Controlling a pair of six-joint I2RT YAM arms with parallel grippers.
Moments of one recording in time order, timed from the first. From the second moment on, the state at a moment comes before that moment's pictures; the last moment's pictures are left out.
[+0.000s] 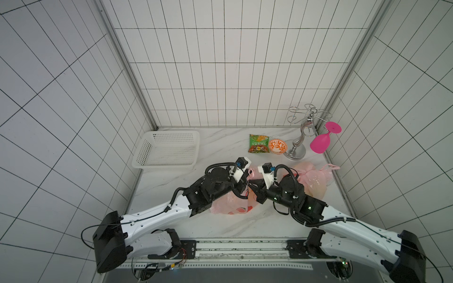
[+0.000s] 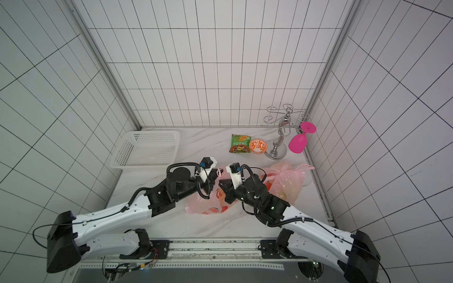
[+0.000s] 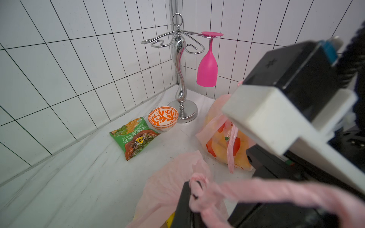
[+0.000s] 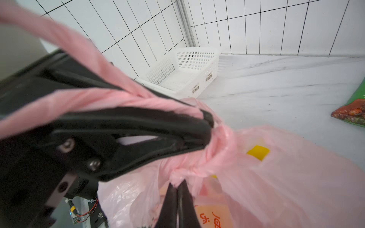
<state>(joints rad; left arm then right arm) -0.97 1.16 0.81 0.14 -0.03 -0.01 0.93 0.95 0.56 0.16 -0.05 0.39</state>
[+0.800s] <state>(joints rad) -0.97 1.07 0.80 0.07 0.02 -0.22 0.92 1.24 0.43 0.94 -0.07 0.41</state>
